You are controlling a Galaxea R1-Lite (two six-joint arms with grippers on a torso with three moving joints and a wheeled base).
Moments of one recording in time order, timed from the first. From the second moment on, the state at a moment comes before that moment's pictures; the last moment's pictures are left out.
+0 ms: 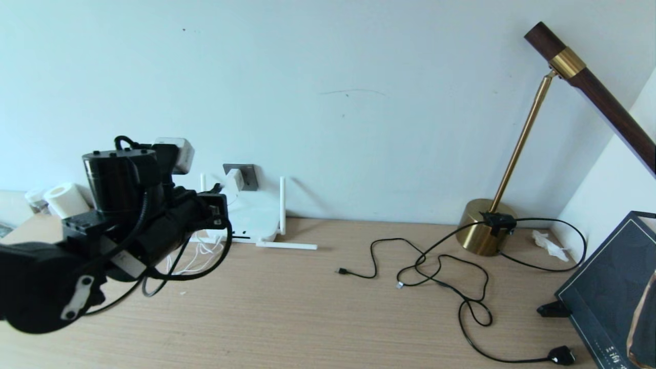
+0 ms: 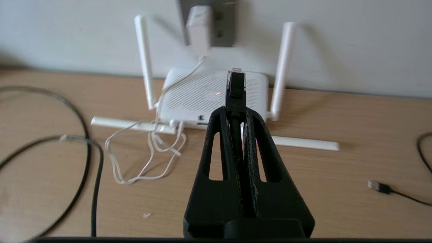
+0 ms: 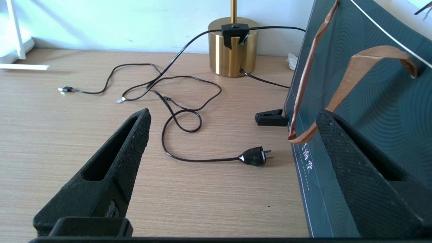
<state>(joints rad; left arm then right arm) -0.34 1.63 -0.77 -0.68 0.42 0.01 0.00 0.00 0.00 -0.03 -0.01 0.02</state>
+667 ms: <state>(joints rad) -0.06 1.54 -0.62 -0.77 0.15 -0.07 0.00 0.00 0.00 -0.03 -0.01 0.02</state>
